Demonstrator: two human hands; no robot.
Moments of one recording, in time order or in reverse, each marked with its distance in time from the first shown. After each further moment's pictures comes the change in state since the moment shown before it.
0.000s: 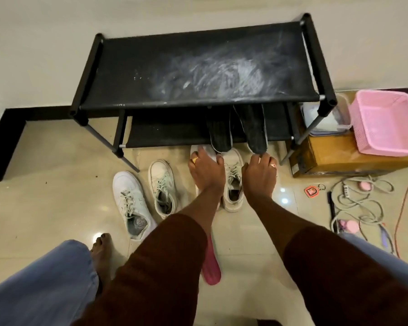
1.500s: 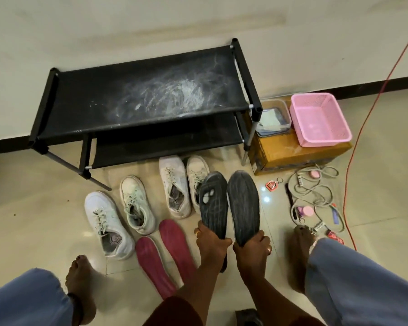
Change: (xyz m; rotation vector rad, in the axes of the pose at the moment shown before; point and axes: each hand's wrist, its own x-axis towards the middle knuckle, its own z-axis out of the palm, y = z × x) left_hand -0.175 -0.020 0.029 -0.143 -0.562 -0.246; right_hand -0.165 0.083 0.016 0.631 -0.303 0.704
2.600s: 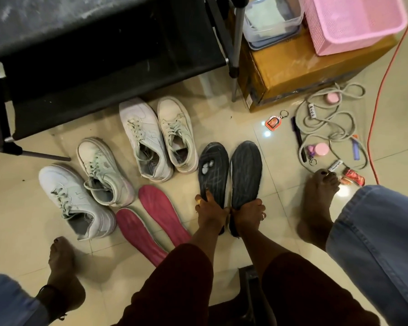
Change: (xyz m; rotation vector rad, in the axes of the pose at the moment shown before) left_hand 0.086 -0.064 0.095 0.534 -0.255 -0.066; right_hand 0.088 0.074 0.100 0.065 -0.168 0.442
